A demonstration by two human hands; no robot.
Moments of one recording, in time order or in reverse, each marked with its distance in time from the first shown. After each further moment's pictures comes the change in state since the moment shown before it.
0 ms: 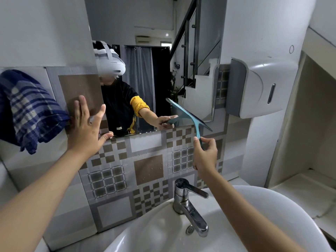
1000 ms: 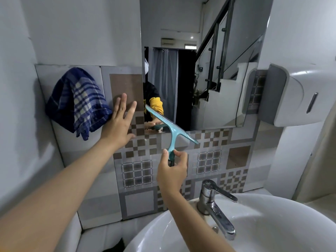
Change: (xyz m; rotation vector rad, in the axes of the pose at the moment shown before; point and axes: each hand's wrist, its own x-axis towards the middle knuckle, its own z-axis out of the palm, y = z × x) left_hand -0.005 -0.016 -0.025 0.104 -0.145 0.028; right_hand -0.143 -0.006 0.125 0.074 -0.078 0.003
